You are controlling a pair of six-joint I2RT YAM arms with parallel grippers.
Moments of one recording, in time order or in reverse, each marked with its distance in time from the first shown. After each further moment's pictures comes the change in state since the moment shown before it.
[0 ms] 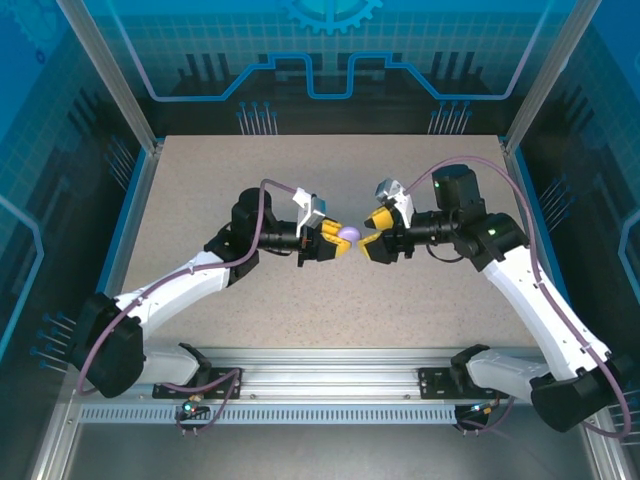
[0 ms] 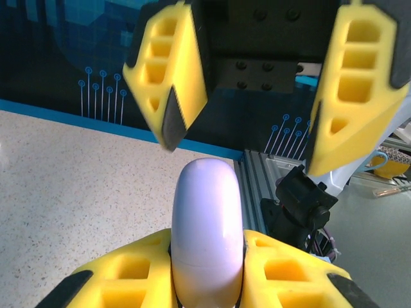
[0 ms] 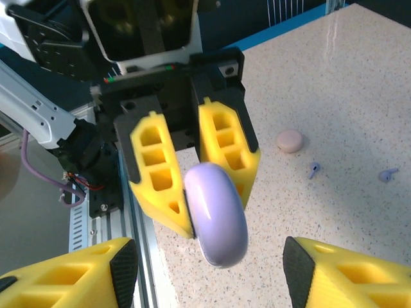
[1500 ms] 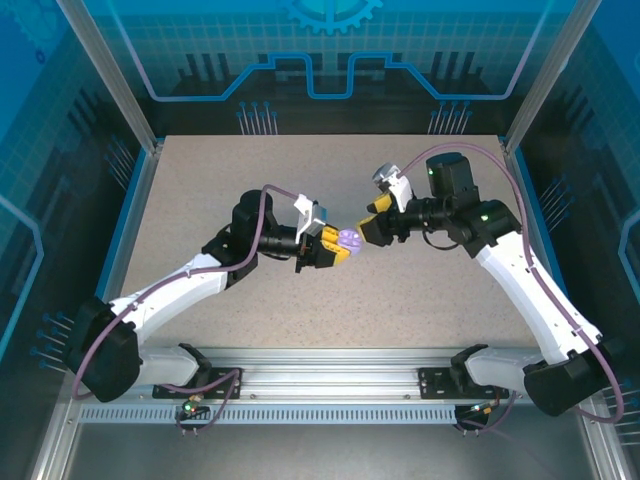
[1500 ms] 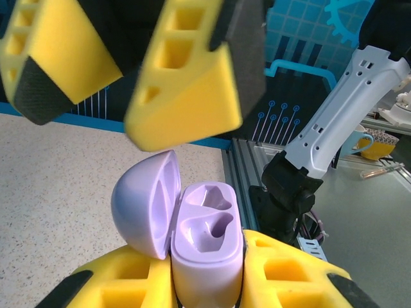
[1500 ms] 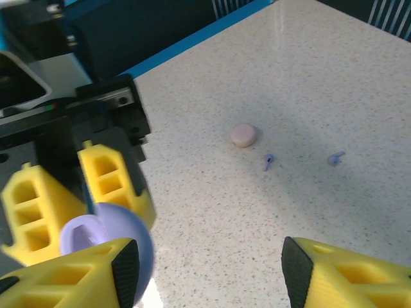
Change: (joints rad) left arm -0.017 -0.029 0.000 -0.082 0.030 0.072; right arm -0.009 0.079 0.074 0.018 0.152 0.069
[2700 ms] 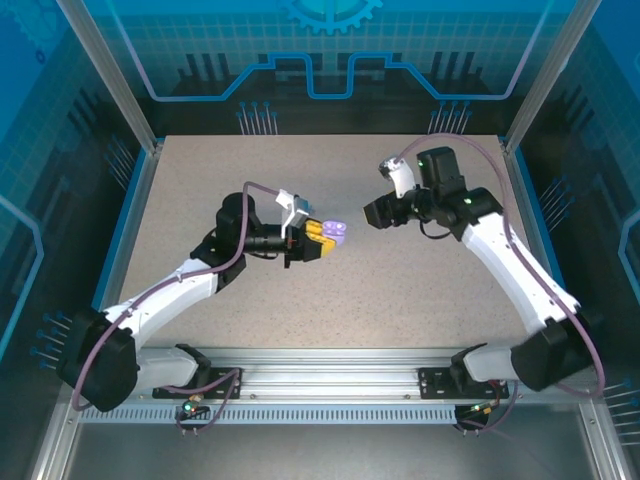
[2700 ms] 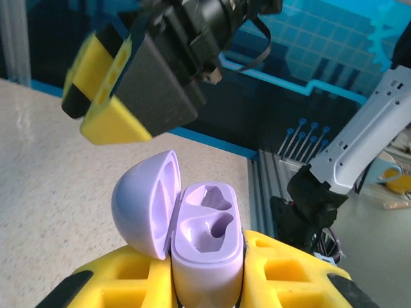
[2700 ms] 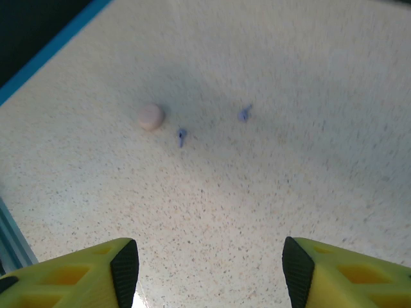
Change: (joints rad) left arm 0.120 -0.061 -0.105 0.076 -0.035 -0.135; right arm -0.048 0.181 0.005 0.028 0.247 0.150
